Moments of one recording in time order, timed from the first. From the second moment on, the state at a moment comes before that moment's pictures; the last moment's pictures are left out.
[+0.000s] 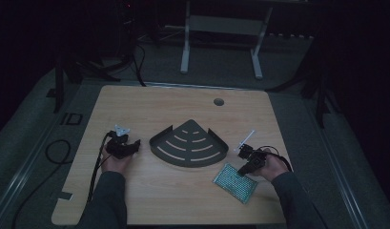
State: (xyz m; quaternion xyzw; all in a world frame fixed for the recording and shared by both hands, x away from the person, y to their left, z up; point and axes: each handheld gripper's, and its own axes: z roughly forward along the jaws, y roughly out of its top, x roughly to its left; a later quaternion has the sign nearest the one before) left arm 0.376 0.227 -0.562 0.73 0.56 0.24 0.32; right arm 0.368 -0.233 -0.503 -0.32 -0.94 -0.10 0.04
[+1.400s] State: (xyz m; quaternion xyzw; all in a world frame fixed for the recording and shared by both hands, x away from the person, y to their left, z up) left arm 0.376 0.227 -0.562 0.73 0.56 0.24 0.32; right arm 0.384 -0.245 -0.419 -0.34 -0.93 -0.13 -0.03
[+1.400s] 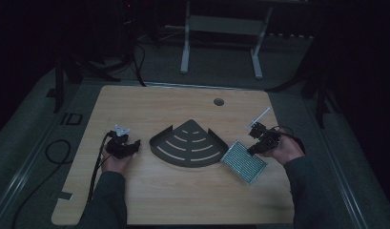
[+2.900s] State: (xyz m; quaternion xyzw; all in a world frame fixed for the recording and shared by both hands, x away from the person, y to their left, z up) left arm 0.378 0.226 -0.562 0.73 0.55 0.24 0.32; right arm 0.432 -0.178 -0.401 -0.36 -0.92 -0.16 -0.05
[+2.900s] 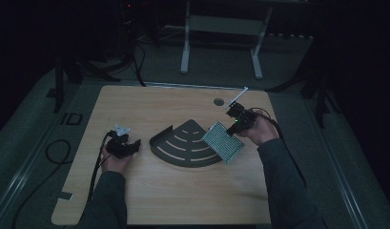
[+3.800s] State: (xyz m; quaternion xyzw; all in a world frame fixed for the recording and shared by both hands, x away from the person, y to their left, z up) left arm 0.378 0.226 -0.562 0.73 0.55 0.24 0.33; right arm 0.452 -0.145 -0.412 -0.37 -0.91 -0.18 -0.06
